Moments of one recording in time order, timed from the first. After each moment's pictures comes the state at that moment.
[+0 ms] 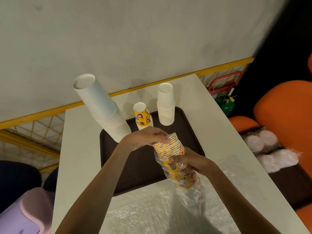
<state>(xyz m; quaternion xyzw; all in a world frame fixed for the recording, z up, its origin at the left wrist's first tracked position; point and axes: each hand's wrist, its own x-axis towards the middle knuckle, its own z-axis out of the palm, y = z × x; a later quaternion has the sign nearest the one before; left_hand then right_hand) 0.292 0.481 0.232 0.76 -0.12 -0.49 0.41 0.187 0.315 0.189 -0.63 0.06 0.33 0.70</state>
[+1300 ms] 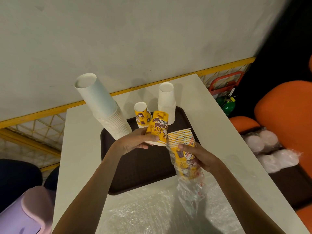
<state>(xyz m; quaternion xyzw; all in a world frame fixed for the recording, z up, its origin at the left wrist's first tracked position) 0.287 0.515 0.223 0.74 -0.06 -0.45 0.49 0.184 0.301 0.194 -0.56 0.16 0.25 0.77</state>
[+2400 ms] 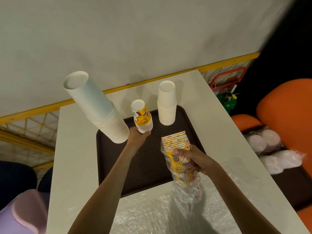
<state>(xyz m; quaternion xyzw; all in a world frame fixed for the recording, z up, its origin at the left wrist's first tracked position) 0.314 0.496 0.153 0.84 0.14 -0.23 0.47 0.204 0.308 0.180 -0.58 0.17 0.28 0.75</state>
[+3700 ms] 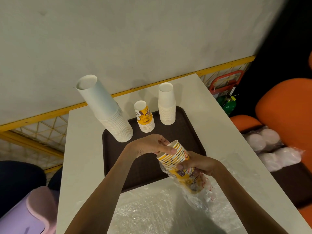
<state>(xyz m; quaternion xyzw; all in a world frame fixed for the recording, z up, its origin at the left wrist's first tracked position) 0.267 0.480 0.227 0.77 -0.11 -0.51 0.36 0.176 0.300 0.184 -0.61 0.02 0.40 0.69</state>
